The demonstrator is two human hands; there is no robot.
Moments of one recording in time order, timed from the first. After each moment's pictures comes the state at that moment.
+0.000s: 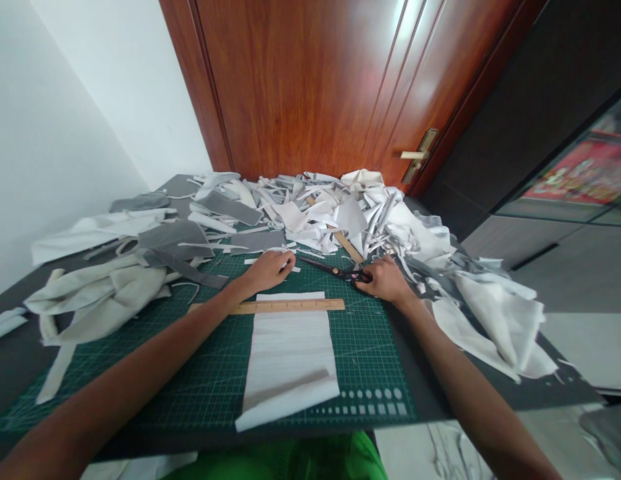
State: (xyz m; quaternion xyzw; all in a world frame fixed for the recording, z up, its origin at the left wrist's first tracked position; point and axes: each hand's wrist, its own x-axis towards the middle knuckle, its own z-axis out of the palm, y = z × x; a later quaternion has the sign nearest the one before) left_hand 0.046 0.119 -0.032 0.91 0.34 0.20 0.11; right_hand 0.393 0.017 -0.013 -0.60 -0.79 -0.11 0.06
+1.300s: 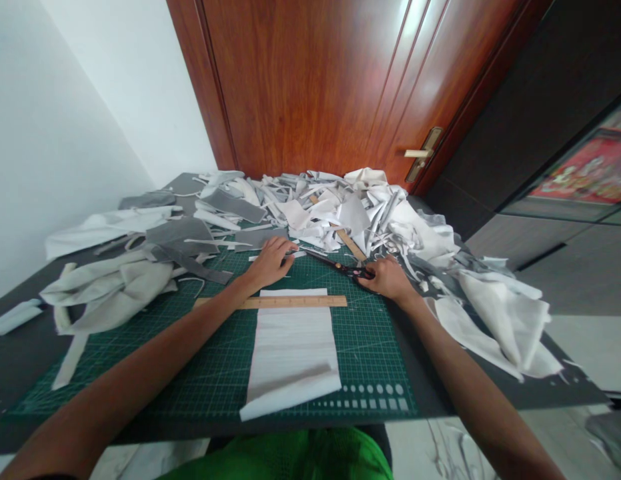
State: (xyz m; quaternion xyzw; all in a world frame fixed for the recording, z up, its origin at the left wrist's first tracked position) left_hand 0.044 0.118 -0.035 0.90 0.34 0.29 0.05; right_hand 0.389 0.016 -0.011 -0.62 -0.78 -0.07 0.08
